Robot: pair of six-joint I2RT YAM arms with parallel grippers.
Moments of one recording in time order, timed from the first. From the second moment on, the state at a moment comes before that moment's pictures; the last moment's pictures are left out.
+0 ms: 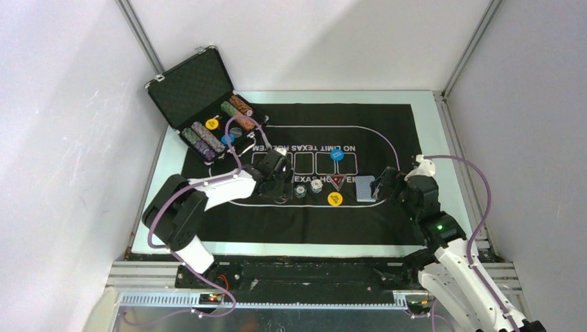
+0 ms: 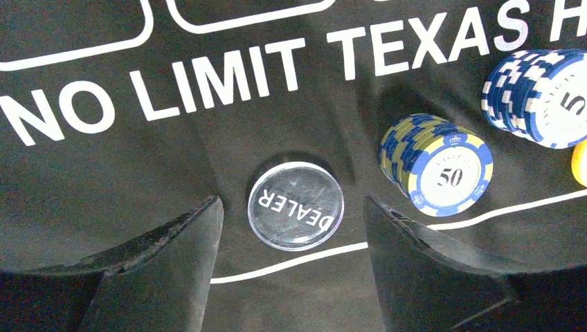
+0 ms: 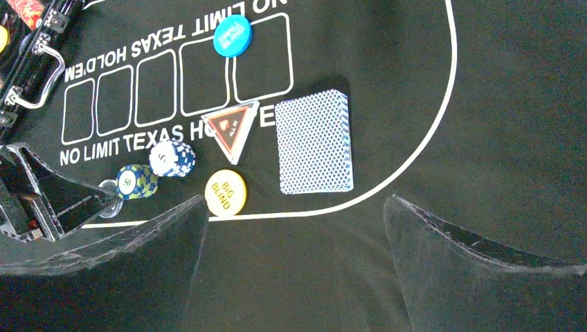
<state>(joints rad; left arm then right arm) -0.65 1.61 0.87 -0.29 -0.12 -0.48 0.34 0.59 0.49 -0.40 0.15 0.57</state>
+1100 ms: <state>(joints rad) -0.73 1.60 0.93 -0.41 -0.27 -0.44 0.34 0.54 0.48 -0.40 0.16 0.57</state>
